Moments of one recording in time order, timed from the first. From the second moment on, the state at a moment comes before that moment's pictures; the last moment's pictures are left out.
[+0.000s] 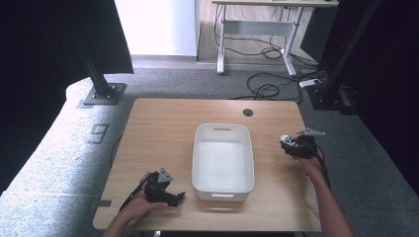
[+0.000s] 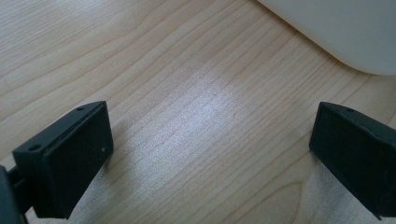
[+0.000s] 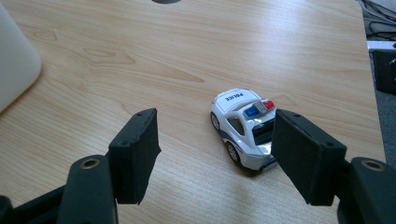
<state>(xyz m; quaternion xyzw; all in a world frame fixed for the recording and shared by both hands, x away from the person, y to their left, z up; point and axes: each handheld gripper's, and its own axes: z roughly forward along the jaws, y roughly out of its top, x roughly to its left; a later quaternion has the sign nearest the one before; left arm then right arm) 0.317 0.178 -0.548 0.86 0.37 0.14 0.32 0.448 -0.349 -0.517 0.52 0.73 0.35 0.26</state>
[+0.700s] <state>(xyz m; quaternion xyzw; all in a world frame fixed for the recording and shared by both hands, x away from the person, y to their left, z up) 0.318 0.178 -0.548 0.86 0.37 0.14 0.32 0.466 -0.354 -0.513 0.52 0.74 0.35 0.26</state>
